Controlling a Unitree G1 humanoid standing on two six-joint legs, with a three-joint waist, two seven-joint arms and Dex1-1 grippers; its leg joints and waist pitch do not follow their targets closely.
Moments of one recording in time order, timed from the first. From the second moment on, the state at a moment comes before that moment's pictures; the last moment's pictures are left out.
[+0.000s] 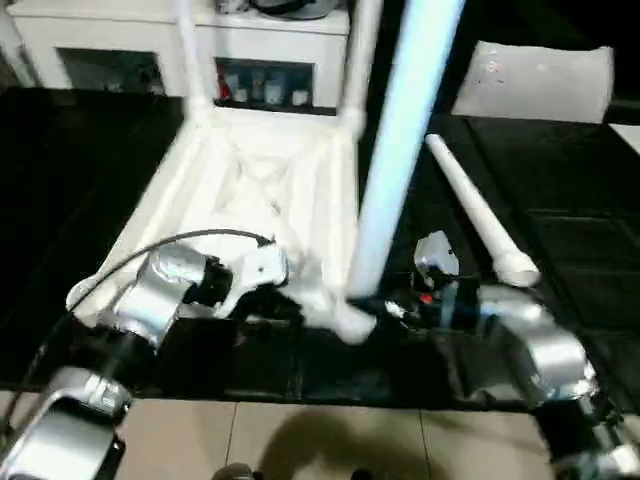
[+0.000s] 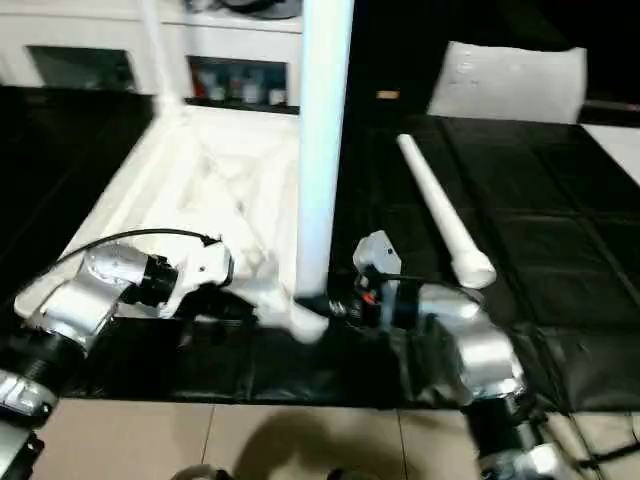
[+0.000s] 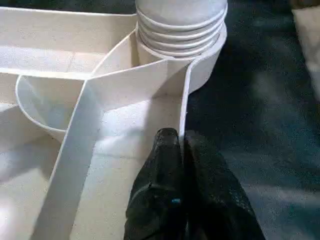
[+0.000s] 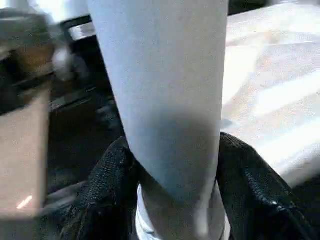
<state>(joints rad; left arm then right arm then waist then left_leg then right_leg) -0.57 0.43 -0.30 0.47 0.04 0.15 -1.26 -0.31 -0.28 0.11 0.20 0.26 0.26 0.99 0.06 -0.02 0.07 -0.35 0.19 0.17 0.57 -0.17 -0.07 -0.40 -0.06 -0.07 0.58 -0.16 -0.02</state>
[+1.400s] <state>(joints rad) -0.61 0.38 -0.28 0.60 0.04 0.02 -1.17 -0.28 -0.40 0.04 0.13 0.24 0.22 0.94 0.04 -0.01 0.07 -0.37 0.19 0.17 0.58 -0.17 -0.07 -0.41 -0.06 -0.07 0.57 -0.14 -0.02</state>
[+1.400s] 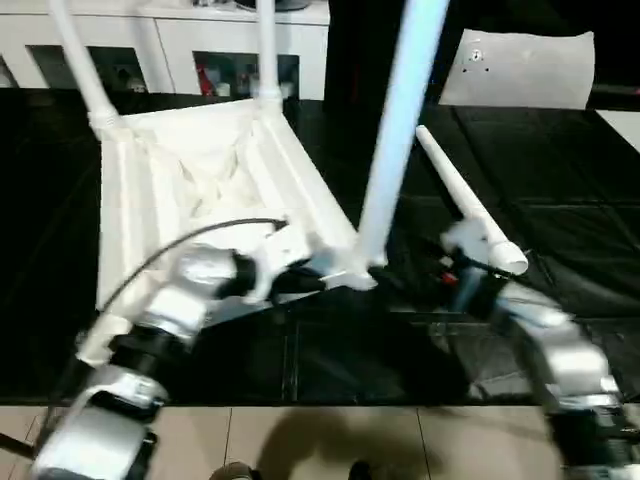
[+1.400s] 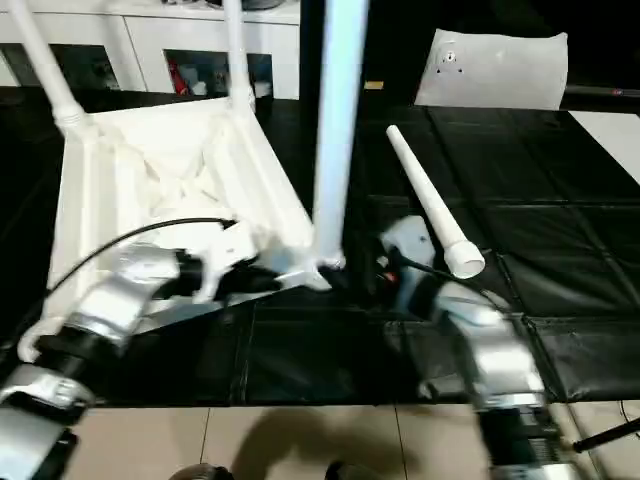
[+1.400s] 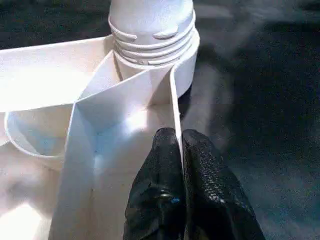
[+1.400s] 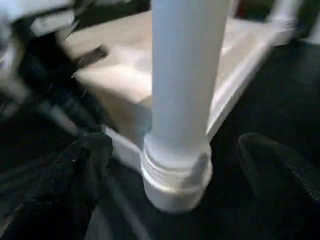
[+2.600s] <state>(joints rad) -0.68 0.43 -0.36 0.69 0.01 -0.12 -1.47 -0.40 -0.42 0.20 0.23 0.28 0.26 1.28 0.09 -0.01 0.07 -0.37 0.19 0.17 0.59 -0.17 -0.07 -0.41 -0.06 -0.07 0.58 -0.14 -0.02</state>
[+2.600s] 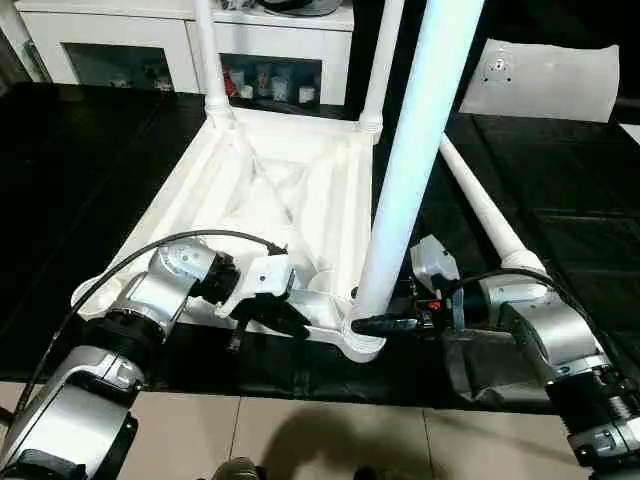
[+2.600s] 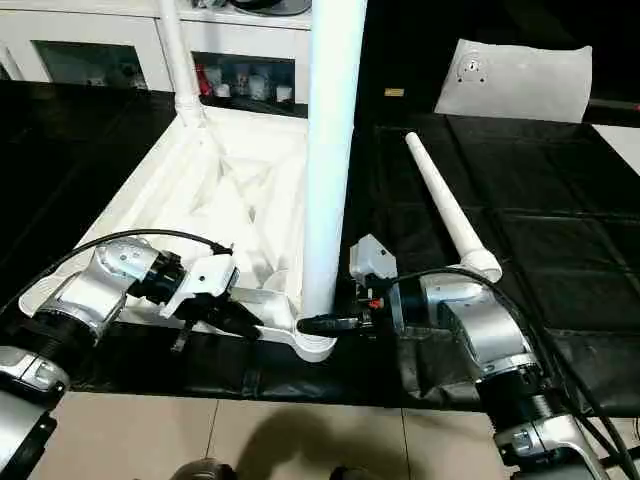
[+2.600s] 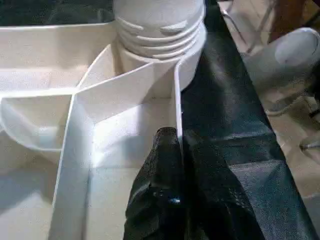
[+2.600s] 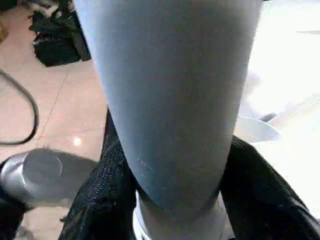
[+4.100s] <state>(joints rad) -0.69 0.11 -0.08 0.59 -0.05 0.14 -0.74 -0.26 -0.03 -0.07 0.12 0.19 0.33 0.33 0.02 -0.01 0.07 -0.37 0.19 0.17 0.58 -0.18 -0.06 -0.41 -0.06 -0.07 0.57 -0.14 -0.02</state>
